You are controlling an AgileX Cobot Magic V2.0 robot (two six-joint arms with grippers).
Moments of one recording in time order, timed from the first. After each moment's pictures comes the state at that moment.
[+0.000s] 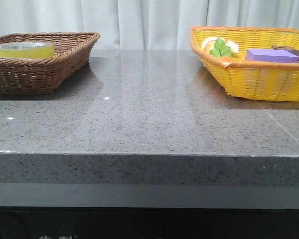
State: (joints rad) left arm -0.39 0.56 -0.69 -0.20 0.66 0.24; right arm 0.56 0.67 -0.81 0.11 0.66 -0.02
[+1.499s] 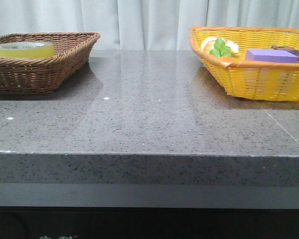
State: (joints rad) left arm -0.39 0.53 -0.59 0.00 0.51 0.05; right arm 0.56 0.67 -0.81 0.11 0.66 -0.02
